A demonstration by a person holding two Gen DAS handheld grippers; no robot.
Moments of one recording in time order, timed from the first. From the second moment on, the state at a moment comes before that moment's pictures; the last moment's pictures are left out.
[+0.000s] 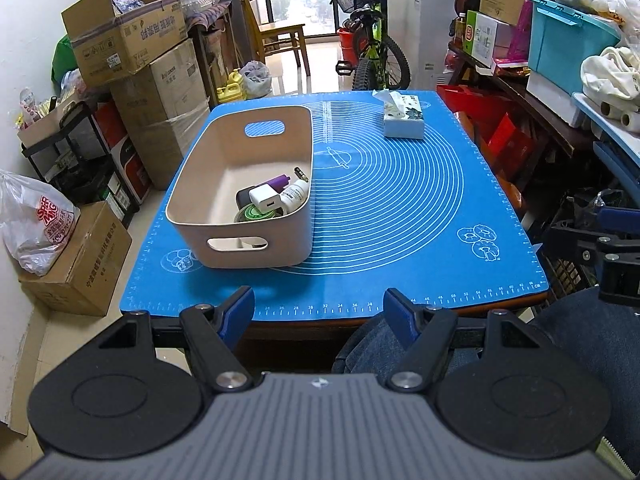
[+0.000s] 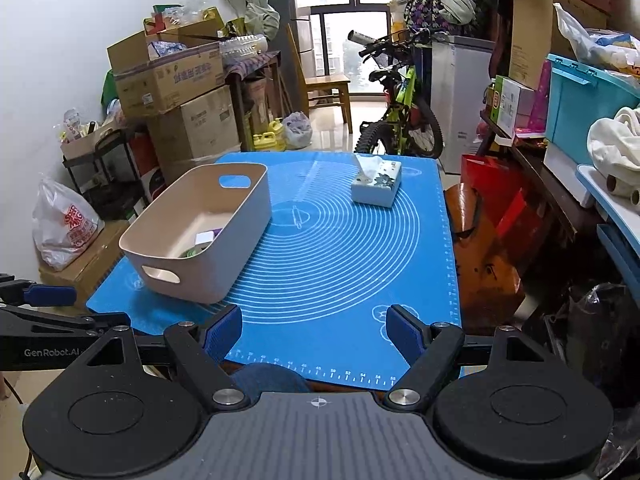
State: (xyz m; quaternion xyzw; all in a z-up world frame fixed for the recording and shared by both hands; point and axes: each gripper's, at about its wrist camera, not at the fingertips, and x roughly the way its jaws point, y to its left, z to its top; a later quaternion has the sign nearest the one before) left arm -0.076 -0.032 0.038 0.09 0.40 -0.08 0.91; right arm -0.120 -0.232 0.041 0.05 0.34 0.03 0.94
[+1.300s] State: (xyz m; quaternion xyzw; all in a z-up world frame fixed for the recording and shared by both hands) left arm -0.072 -0.029 0.047 0.09 0.39 -0.08 0.91; right arm -0.120 -0.235 0.040 0.05 0.34 0.03 0.94
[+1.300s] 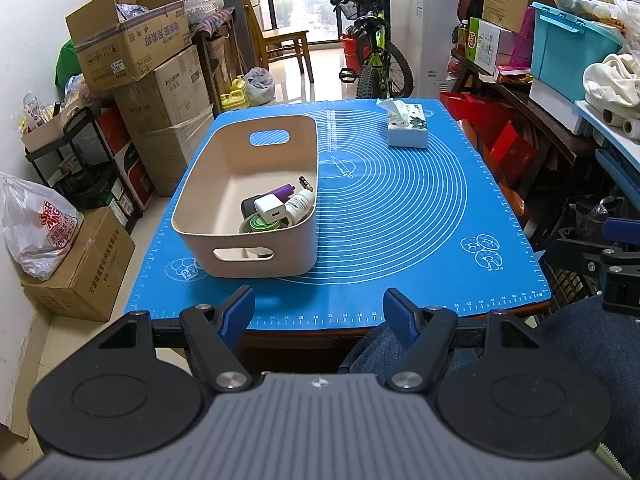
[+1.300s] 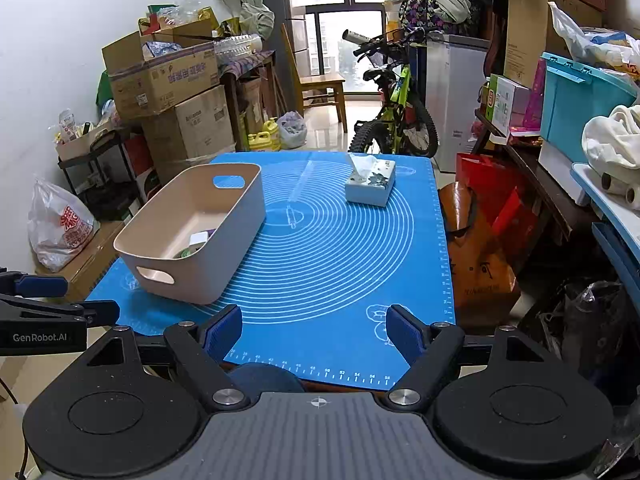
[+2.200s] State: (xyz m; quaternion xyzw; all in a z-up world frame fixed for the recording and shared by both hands) left arm -0.072 -0.028 0.048 0.09 0.39 -0.08 0.91; right arm -0.119 -0.236 0.041 0.05 0.34 0.03 0.94
